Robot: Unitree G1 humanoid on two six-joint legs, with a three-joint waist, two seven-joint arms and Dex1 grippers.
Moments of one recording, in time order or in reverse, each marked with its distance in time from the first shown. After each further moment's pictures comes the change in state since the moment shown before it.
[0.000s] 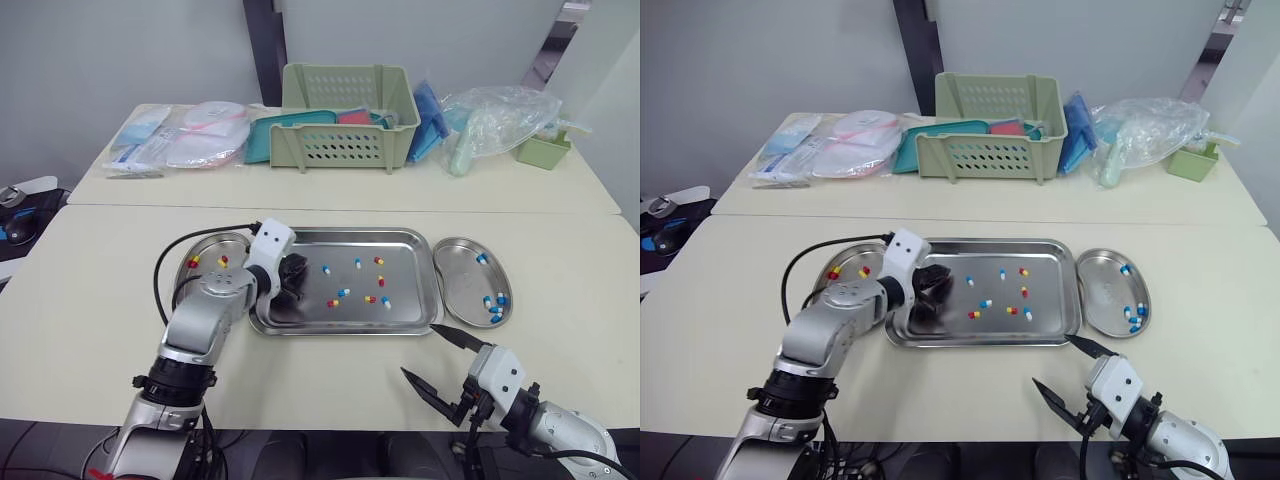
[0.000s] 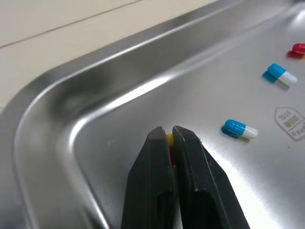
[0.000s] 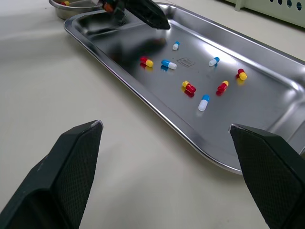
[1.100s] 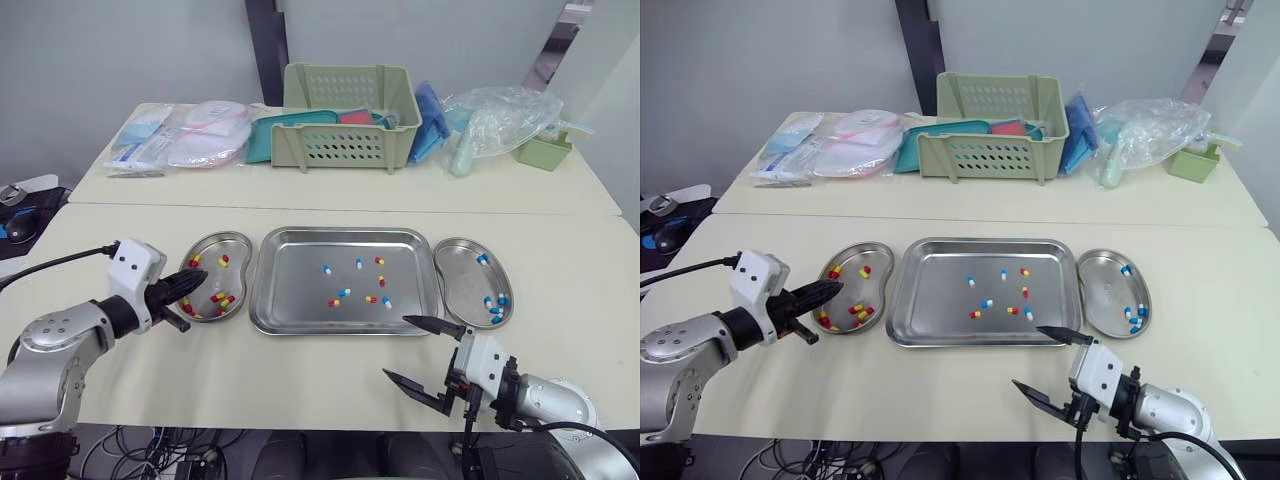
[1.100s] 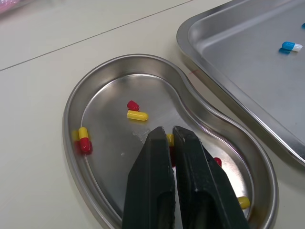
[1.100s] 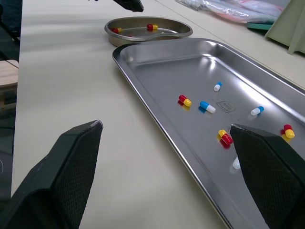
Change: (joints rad) left arm 0.421 0.333 0.410 -0.023 -0.153 -0.296 -0.298; right arm -0.203 -0.038 0.070 0.051 0.042 -0.013 0.156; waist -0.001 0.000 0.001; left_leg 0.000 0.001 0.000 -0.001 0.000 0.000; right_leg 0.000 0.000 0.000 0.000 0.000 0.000
